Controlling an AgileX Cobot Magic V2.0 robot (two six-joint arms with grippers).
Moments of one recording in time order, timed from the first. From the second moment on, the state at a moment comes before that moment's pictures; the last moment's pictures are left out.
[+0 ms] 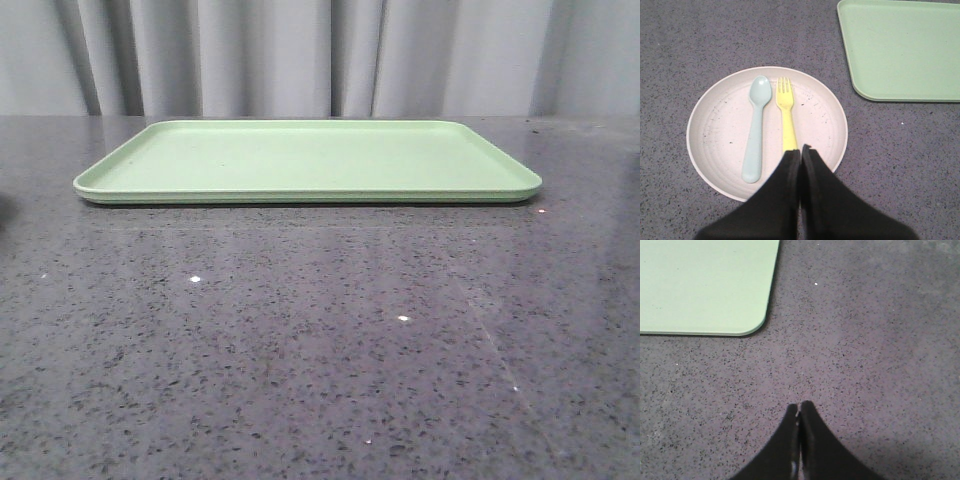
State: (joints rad) left arm -0.04 0.52 -0.84 -0.03 0.99 -0.12; right arm 0.07 0.54 -0.67 0.11 0.76 0.02
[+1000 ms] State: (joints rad) left arm -0.04 0.53 -0.85 0.01 0.98 -0.12; right arm 0.07 0.54 -0.67 0.11 0.75 0.02
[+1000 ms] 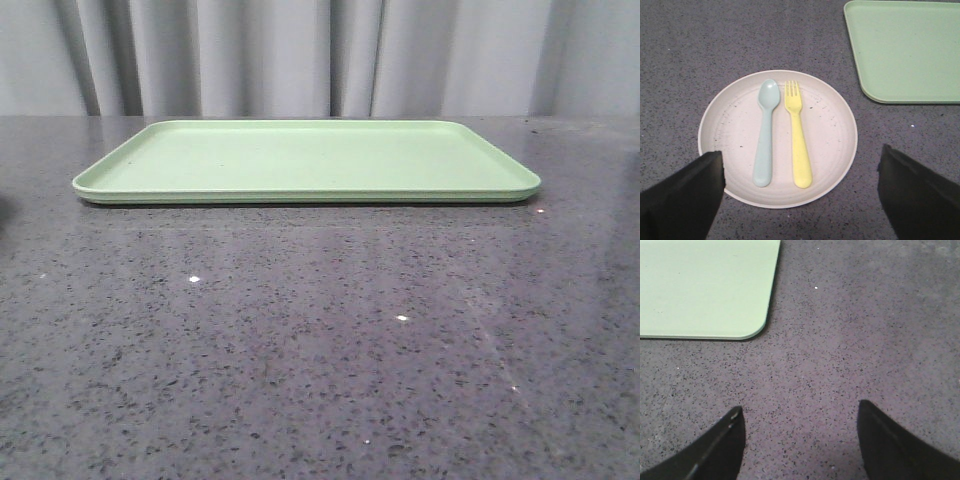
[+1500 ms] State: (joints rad) left arm -0.04 0.66 -0.85 0.23 0.91 -0.22; right arm 0.07 0.54 -0.67 0.11 0.74 0.02
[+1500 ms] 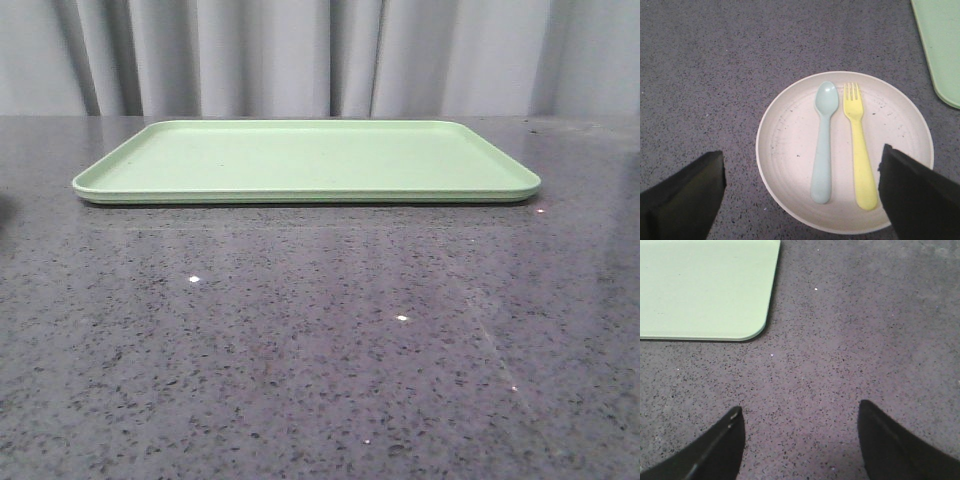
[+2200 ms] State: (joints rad) left arm 0.22 1.04 -0.85 0.22 0.68 -0.23; right arm 0.07 0.54 -0.67 0.11 0.74 0.02
